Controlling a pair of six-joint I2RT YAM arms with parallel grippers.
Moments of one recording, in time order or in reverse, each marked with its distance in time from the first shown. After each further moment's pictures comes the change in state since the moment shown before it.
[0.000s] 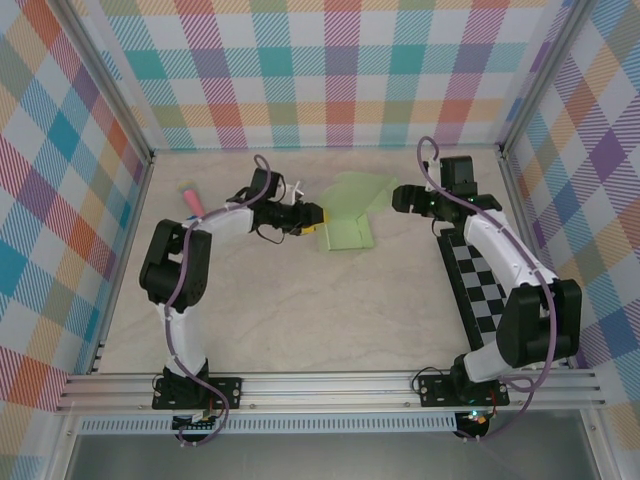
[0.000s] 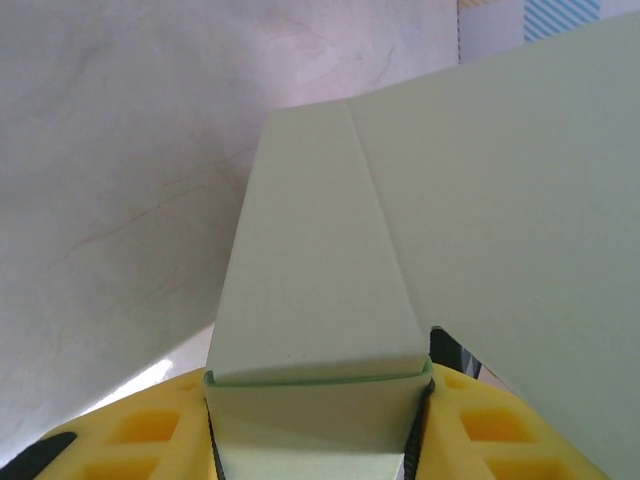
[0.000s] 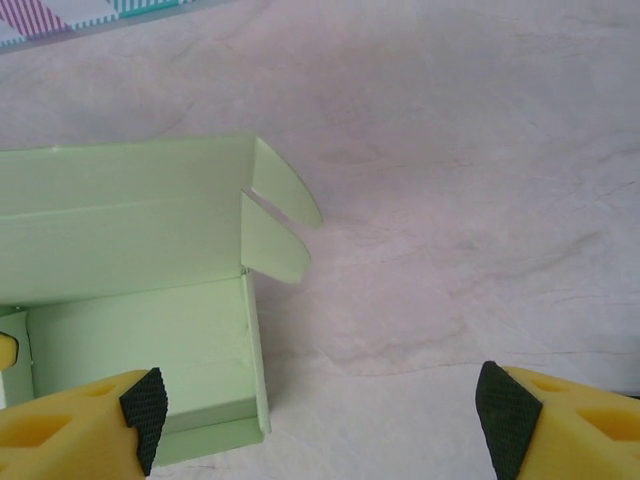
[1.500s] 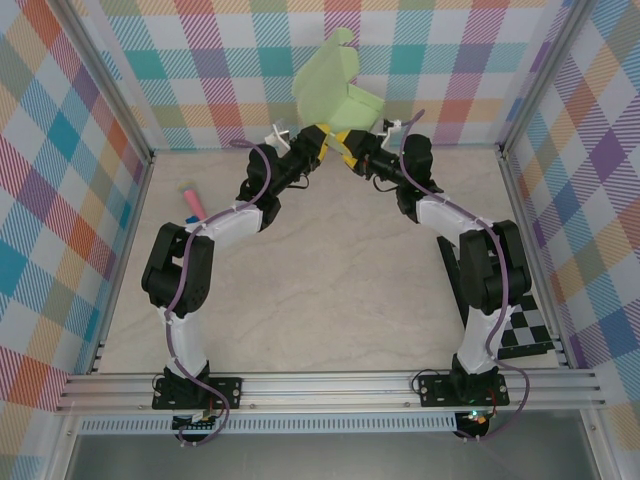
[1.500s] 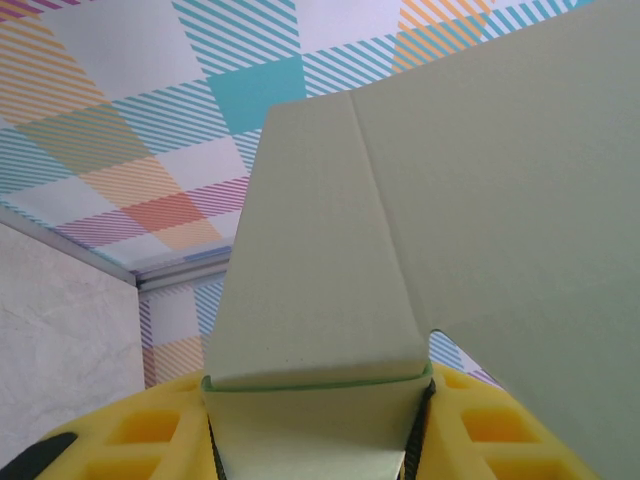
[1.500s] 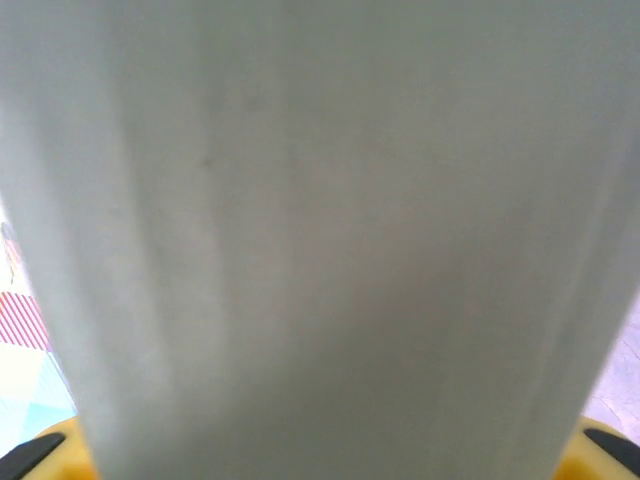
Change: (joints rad) left arm -0.091 -0.060 0.008 0.976 -0.524 -0.833; right arm 0.172 0.411 0.156 1.110 -0.476 1.132
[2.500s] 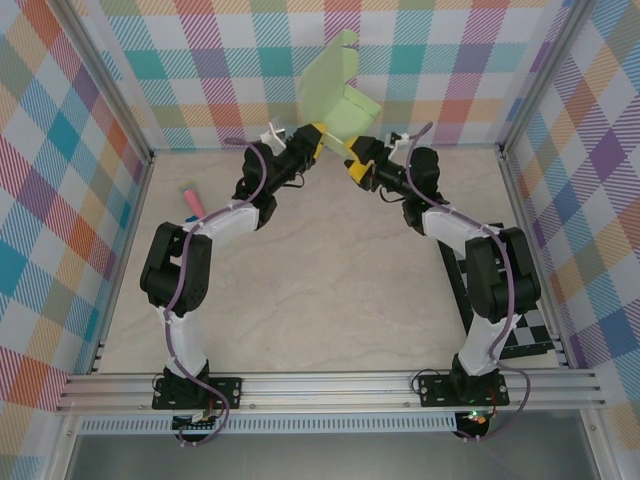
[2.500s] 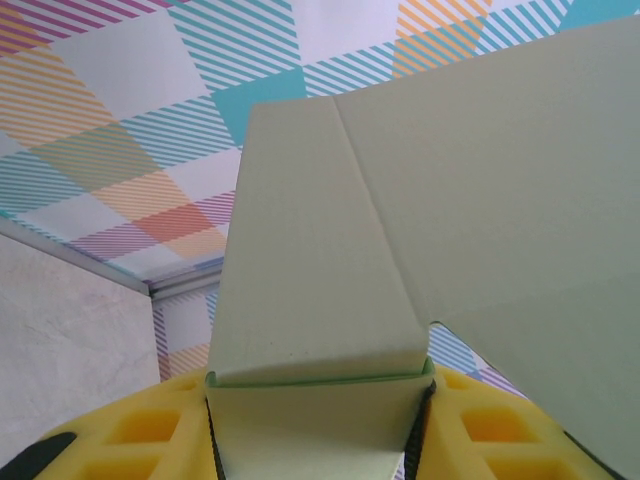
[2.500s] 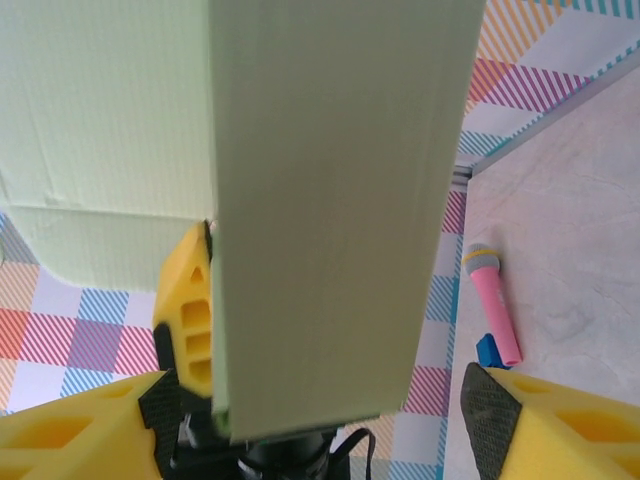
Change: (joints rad) left arm 0.025 0.001 0.000 0.000 0.026 0.045; right arm -0.021 -0.057 -0.136 0.075 0.010 0.095
